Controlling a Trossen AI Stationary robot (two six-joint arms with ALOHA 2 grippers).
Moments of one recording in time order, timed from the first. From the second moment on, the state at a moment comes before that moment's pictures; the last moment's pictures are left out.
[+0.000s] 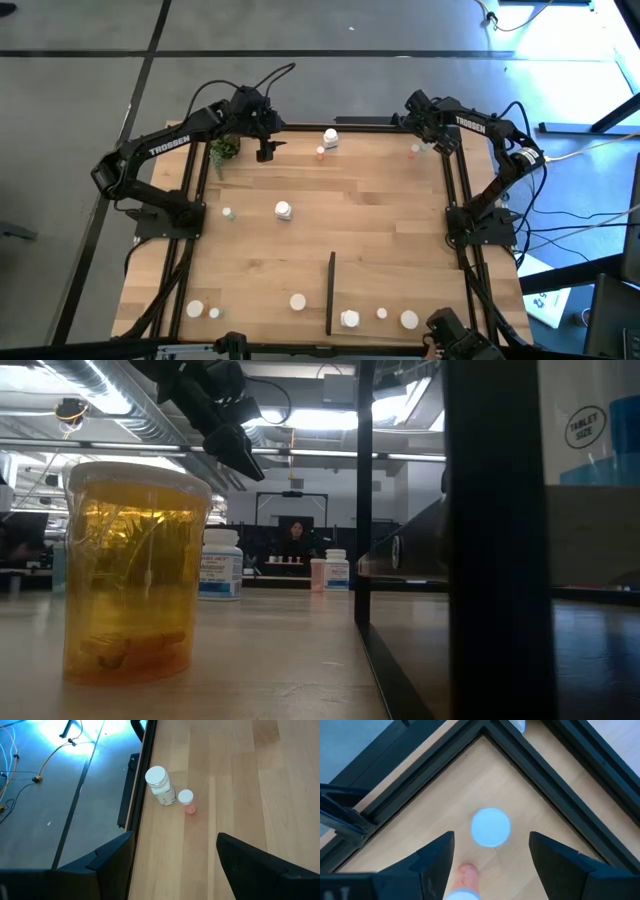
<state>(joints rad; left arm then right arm) 0.70 1.34 1.10 -0.49 0.17 0.61 -1.04 1.64 1.07 -0.90 0.32 1.30</state>
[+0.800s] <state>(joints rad) 0.70 1.34 1.10 -0.49 0.17 0.61 -1.07 1.70 1.07 -0.91 0.22 1.28</state>
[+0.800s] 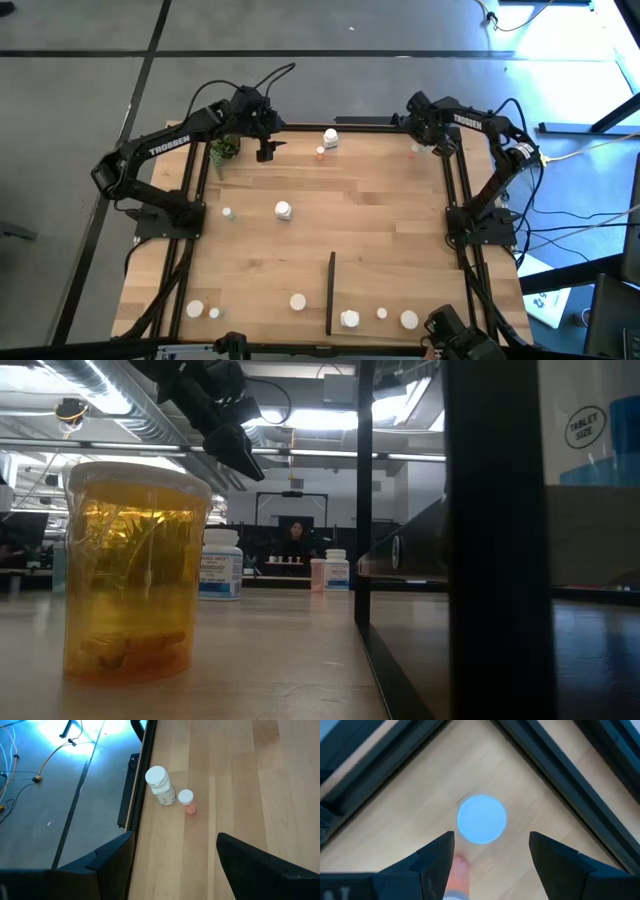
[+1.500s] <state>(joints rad) 0.70 1.34 1.10 -0.49 0.17 0.61 -1.07 1.70 1.07 -0.90 0.26 1.28</state>
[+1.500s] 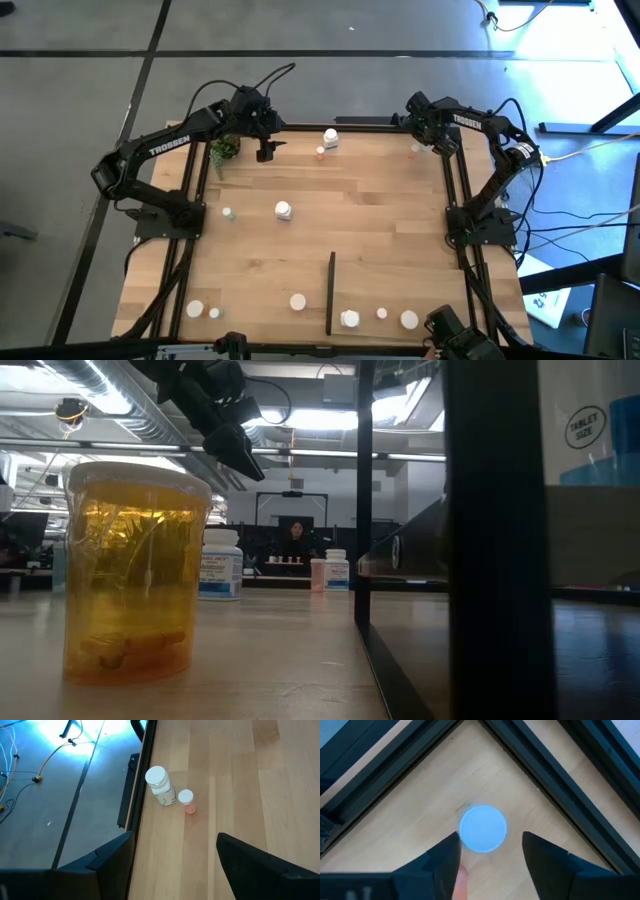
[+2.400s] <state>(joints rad) 0.70 1.34 1.10 -0.49 0.17 0.61 -1.07 1.70 1.07 -0.90 0.25 1.30</state>
